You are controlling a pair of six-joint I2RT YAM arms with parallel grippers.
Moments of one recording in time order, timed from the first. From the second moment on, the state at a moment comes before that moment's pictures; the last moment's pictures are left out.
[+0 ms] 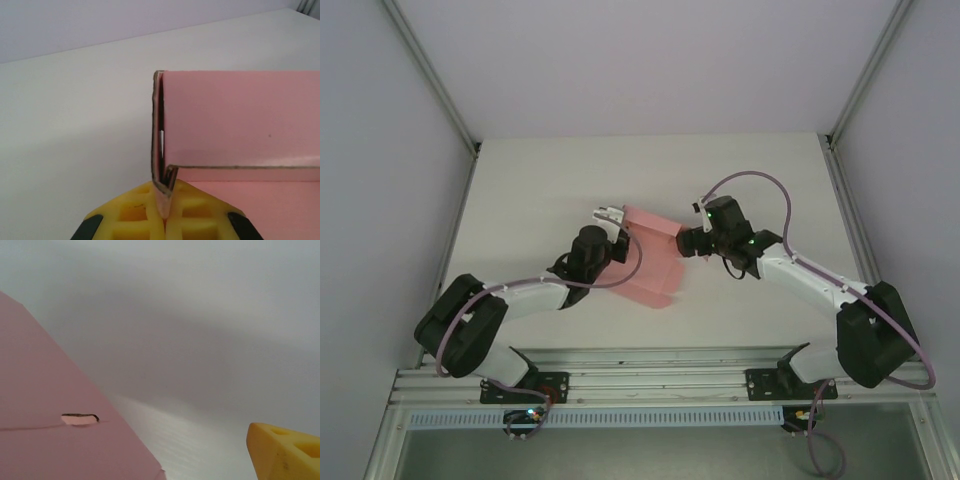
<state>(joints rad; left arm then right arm) -0.73 1.48 0.60 0.54 -0.21 -0.15 0.50 1.38 0.88 -0.25 0.06 0.22</state>
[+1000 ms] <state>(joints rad) -0.73 1.45 0.64 0.44 -0.23 -0.26 0.50 1.19 0.62 -0.15 0.27 0.32</state>
